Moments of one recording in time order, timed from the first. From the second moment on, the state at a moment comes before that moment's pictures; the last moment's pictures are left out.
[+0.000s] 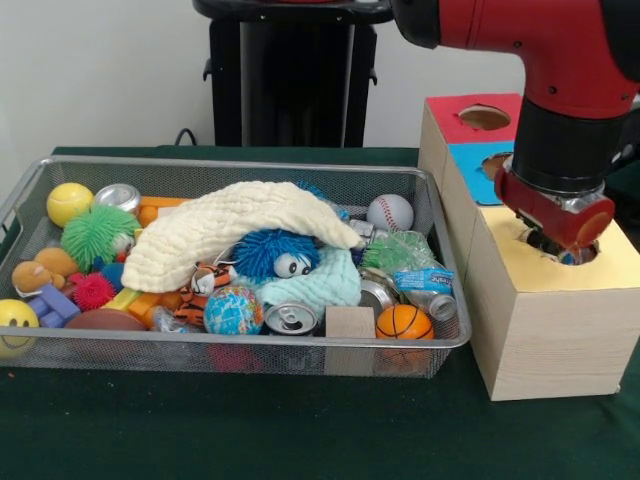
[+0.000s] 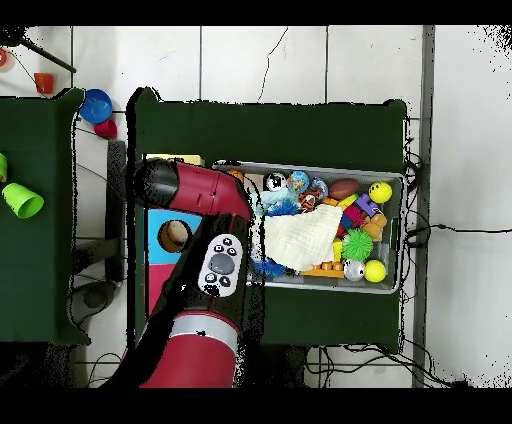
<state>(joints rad) 0.17 -0.37 -0.23 1.33 0.41 0.62 2.65</state>
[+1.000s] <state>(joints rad) 0.12 -0.45 -0.17 1.38 0.39 0.67 2.65</state>
